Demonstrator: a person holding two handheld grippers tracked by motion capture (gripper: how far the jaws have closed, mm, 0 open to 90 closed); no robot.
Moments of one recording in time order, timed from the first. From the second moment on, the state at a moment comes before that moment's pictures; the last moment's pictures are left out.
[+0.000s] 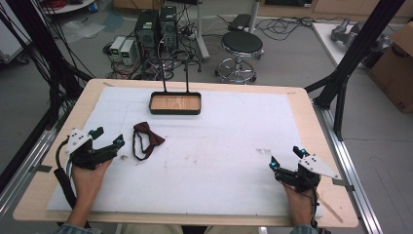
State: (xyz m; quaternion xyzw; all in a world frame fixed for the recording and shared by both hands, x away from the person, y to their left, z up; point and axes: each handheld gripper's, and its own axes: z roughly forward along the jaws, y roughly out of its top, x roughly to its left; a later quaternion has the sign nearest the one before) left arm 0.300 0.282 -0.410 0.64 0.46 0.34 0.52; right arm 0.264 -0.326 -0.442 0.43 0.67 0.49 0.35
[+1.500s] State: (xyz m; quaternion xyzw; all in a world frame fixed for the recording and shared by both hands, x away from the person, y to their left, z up) left arm 0.373 0.194 -0.447 0.67 0.56 0.24 0.42; right arm 0.265 -0.325 -0.442 0.42 0.67 0.49 0.35
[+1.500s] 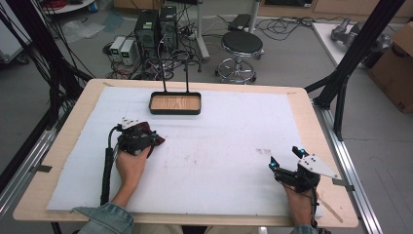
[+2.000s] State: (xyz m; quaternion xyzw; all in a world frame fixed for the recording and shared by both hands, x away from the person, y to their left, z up) left arm 0.378 0.192 -0.448 0.69 0.56 0.20 0.42; right arm 0.265 -0.325 -0.442 0.42 0.67 0.49 0.35
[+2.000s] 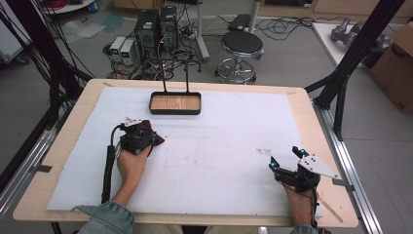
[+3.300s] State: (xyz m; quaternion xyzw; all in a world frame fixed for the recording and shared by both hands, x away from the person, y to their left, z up) left arm 0.397 0.225 -0.336 0.75 0.34 0.12 0.55; right arm 0.265 -0.325 -0.443 0.43 0.67 0.49 0.35
